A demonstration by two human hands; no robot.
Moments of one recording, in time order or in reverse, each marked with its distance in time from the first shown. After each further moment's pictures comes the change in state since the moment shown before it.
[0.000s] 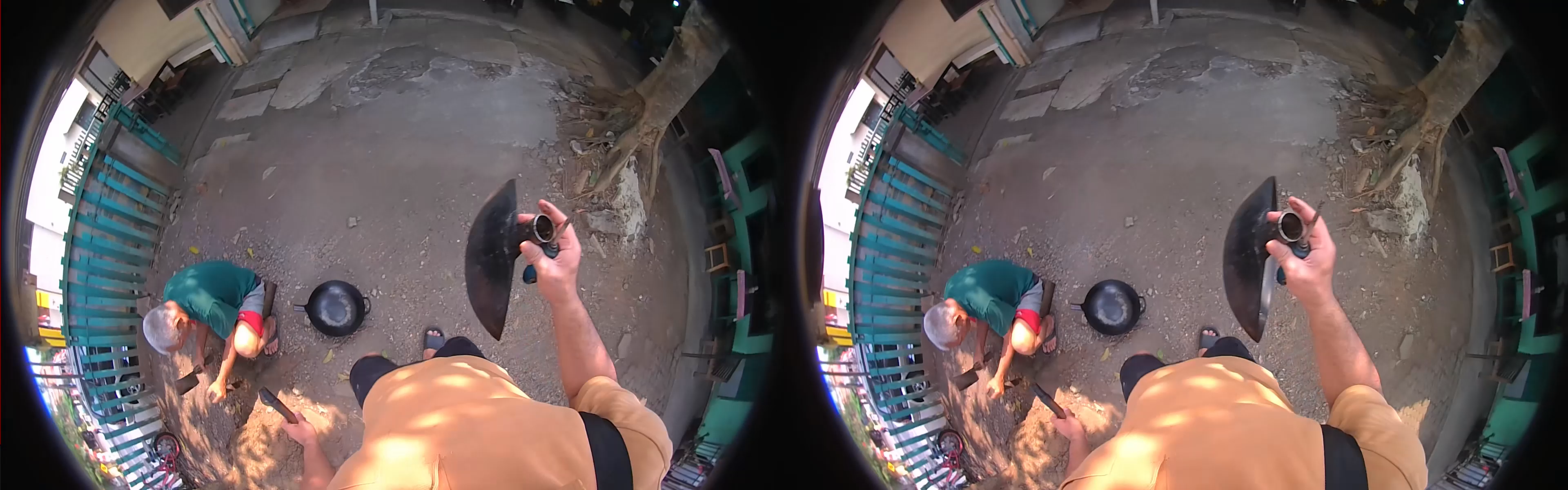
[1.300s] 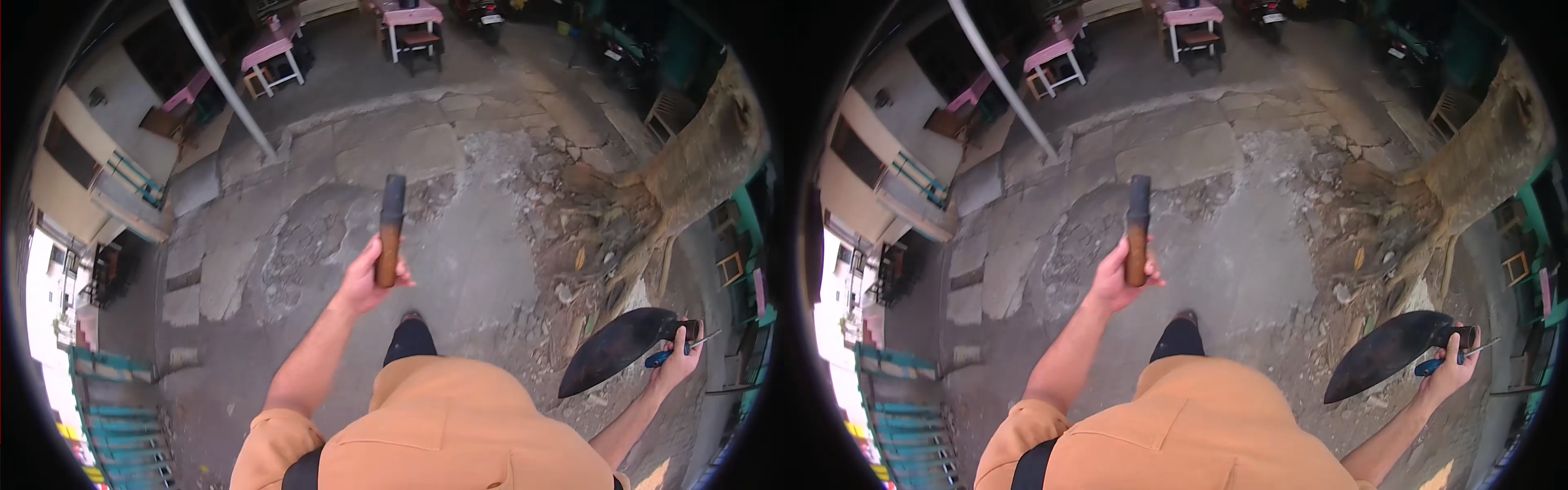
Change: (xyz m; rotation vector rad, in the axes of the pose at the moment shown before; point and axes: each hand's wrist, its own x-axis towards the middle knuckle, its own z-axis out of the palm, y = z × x) left_hand -0.274 1.470 0.979 -0.738 -2.133 0.162; right_hand 0.808 0.246 -0.611 -0.371 1.359 -0.117
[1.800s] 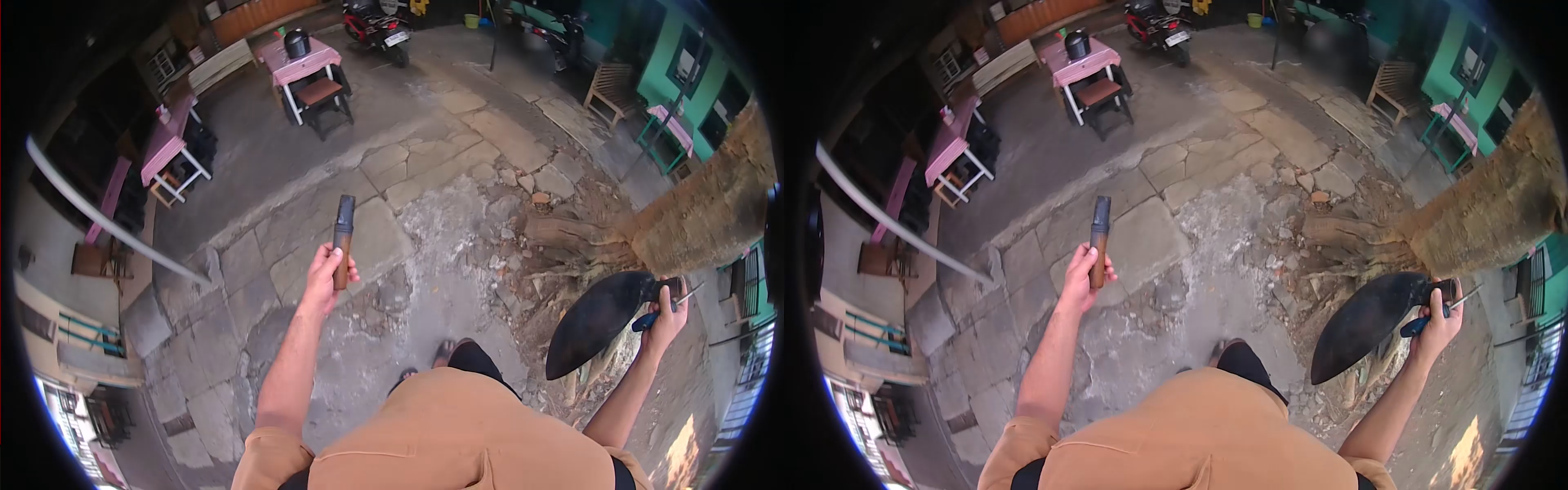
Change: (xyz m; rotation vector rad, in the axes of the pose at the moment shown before) left_hand 0.628 0.194 -0.088 0.341 0.103 -0.013; right_hand 0.277 0.084 0.444 0.097 0.155 -0.009
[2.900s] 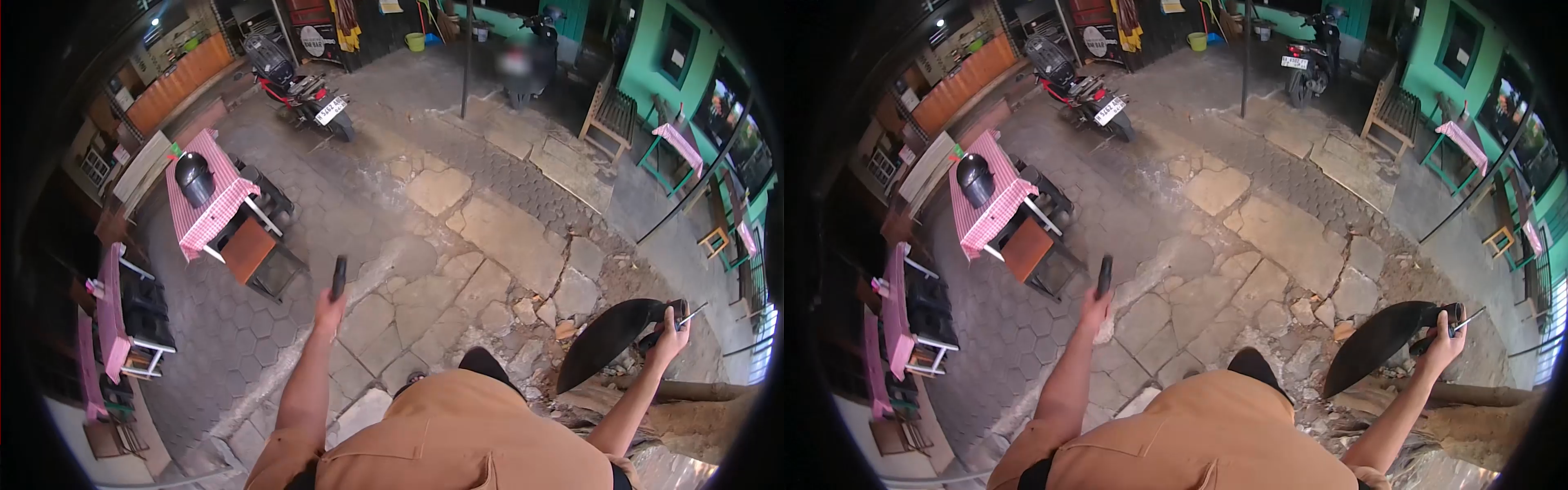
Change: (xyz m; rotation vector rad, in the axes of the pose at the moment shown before) left_hand 1.159 0.073 0.042 0.597 0.082 -0.117; right_hand 0.568 0.372 0.668 -0.306 0.335 -0.074
